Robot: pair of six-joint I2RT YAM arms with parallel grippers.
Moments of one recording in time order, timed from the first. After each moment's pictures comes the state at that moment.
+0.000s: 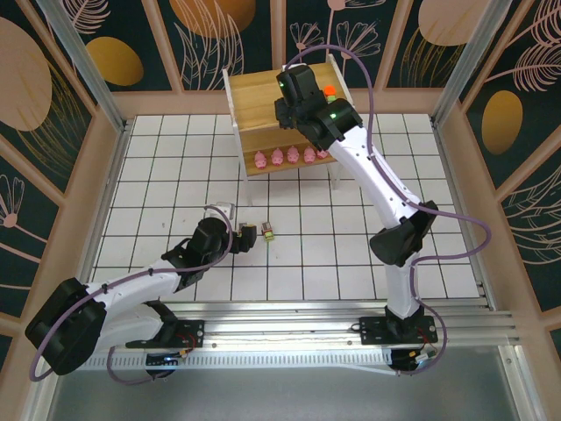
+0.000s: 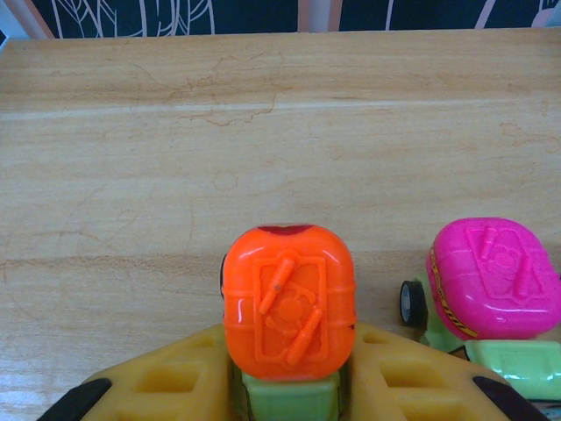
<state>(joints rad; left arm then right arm) -0.71 1.13 0.39 0.17 -0.26 -0.41 0.70 2.00 2.37 -0.98 0.38 0.26</state>
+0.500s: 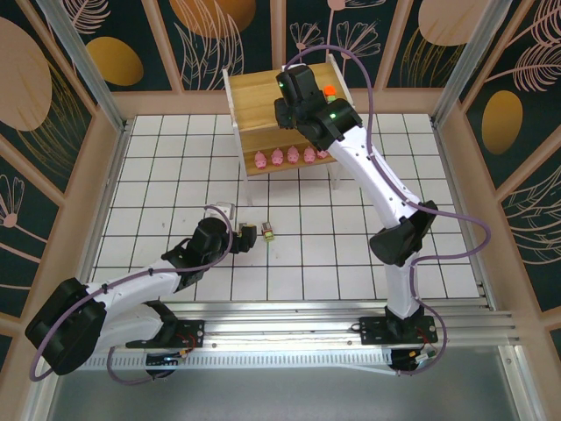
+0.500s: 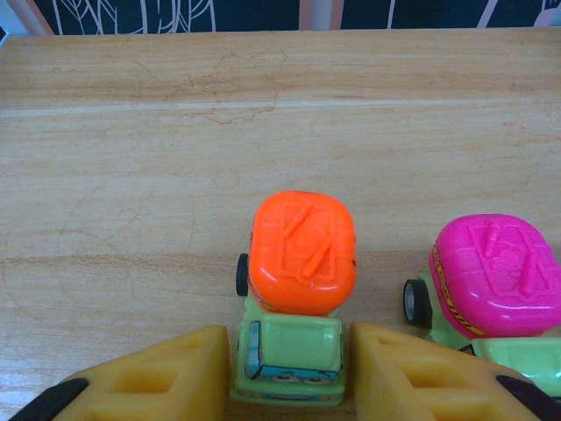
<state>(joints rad) -0.71 1.13 0.39 0.17 -0.26 -0.41 0.70 2.00 2.37 -0.98 0.38 0.26</state>
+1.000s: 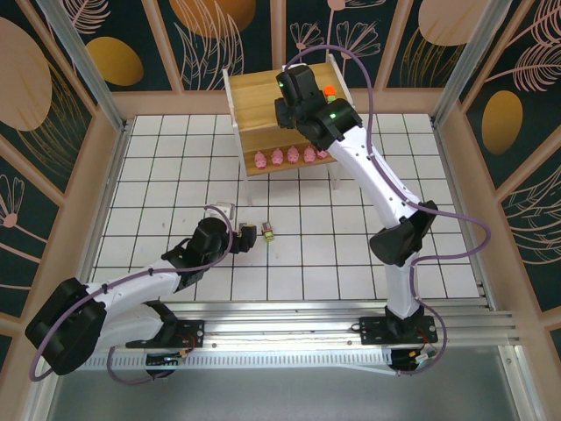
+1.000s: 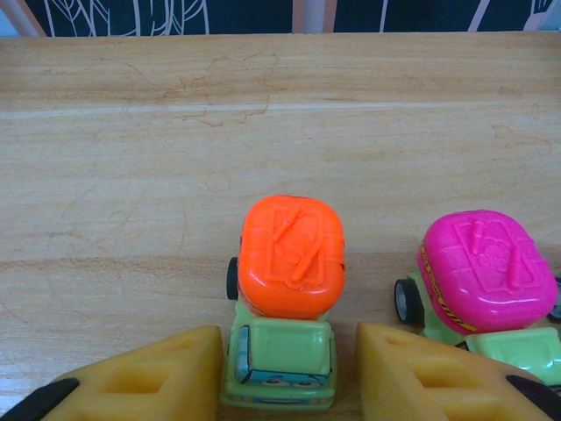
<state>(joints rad) -0.71 1.13 0.39 0.17 -0.26 -0.41 0.70 2.00 2.37 -0.98 0.40 0.25</state>
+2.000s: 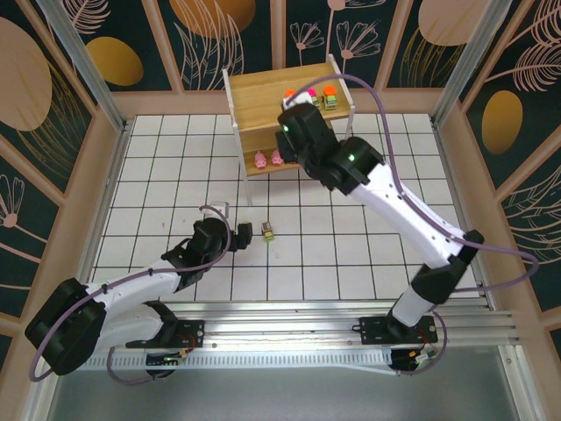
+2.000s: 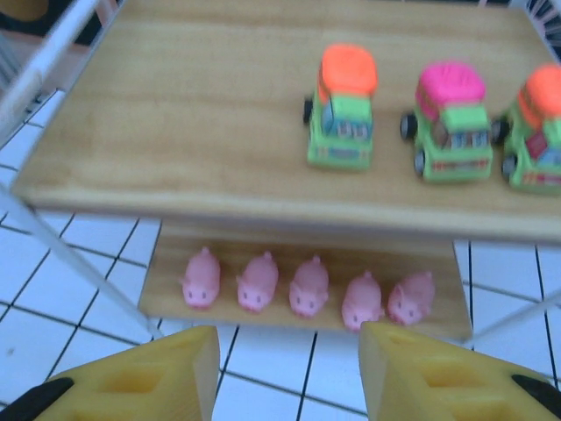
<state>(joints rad) -0.71 1.13 0.39 0.14 -0.35 -0.48 0.90 1.59 1.86 -0.88 0.52 0.29</state>
